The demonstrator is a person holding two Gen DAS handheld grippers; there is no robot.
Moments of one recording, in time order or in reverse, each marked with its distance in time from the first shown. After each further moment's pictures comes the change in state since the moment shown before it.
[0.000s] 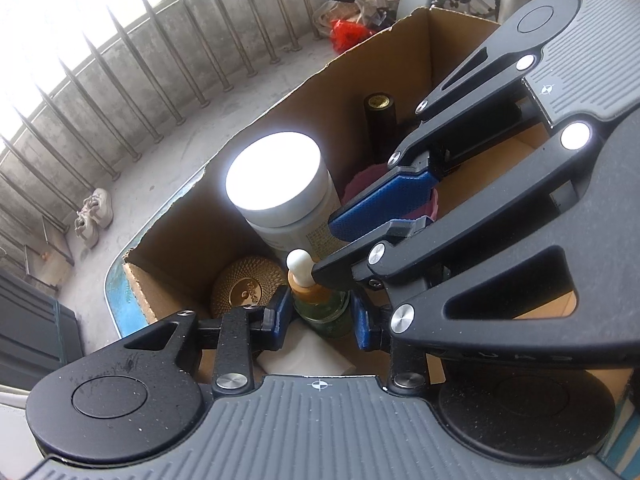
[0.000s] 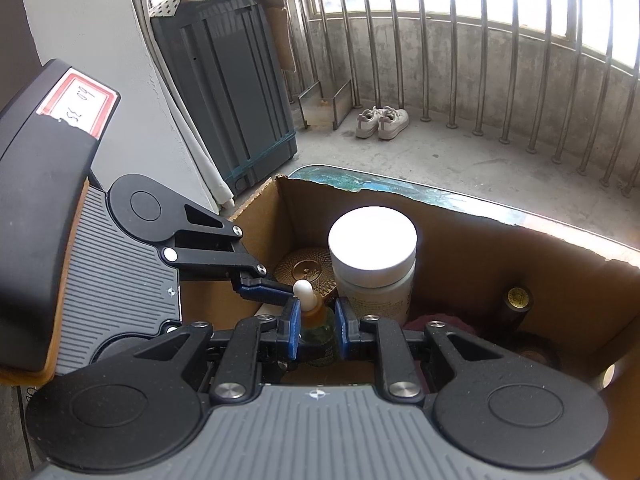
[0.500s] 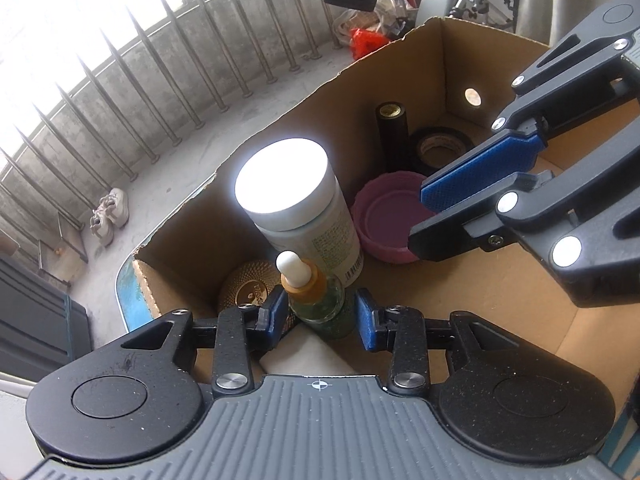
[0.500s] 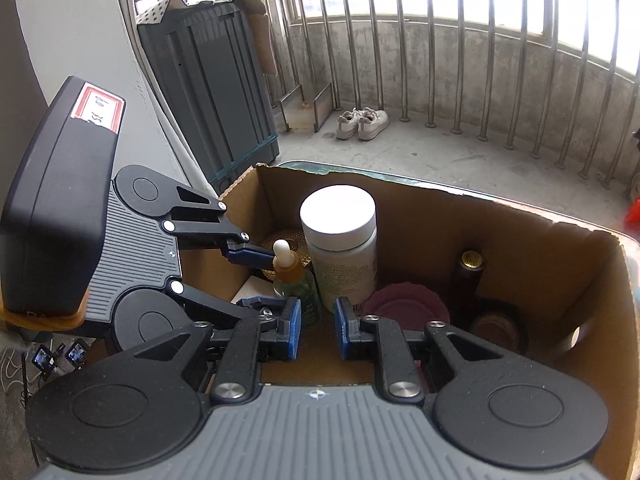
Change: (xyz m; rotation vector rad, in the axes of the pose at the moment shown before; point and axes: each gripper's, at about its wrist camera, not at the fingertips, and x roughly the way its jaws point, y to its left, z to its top) left arm 0.000 -0.002 0.004 -0.045 -0.018 0.047; right arm -0.036 -0.013 -0.011 0.048 -0.019 -0.031
